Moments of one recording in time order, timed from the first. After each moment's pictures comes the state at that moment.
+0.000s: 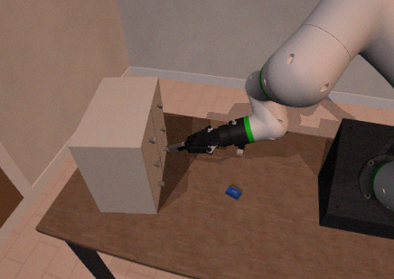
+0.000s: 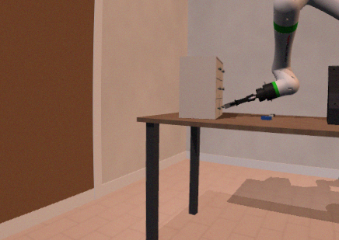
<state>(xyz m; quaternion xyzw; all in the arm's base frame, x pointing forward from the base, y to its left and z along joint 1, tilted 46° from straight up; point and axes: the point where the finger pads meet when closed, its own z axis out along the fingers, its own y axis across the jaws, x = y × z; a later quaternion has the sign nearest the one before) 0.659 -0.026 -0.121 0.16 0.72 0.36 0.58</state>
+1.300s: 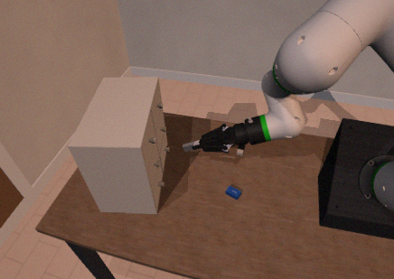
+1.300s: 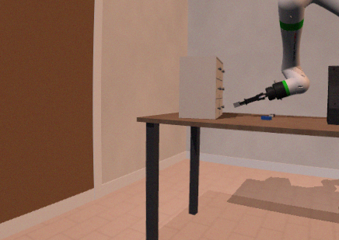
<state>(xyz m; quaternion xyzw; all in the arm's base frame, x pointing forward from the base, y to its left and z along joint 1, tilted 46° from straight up) 0.606 -0.036 -0.125 0.16 0.72 0.36 0.58</state>
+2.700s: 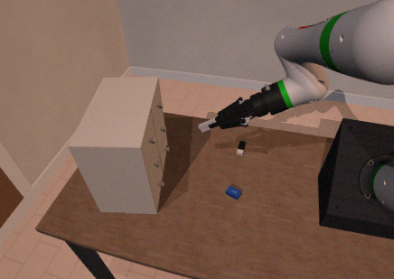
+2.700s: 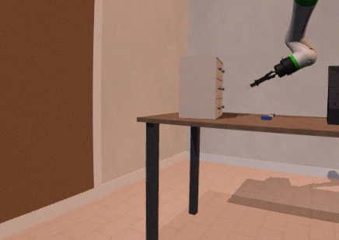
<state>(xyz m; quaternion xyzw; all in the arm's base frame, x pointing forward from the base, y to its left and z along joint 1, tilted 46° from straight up) 0.542 -0.117 -0.064 0.13 0.76 0.37 0.52</state>
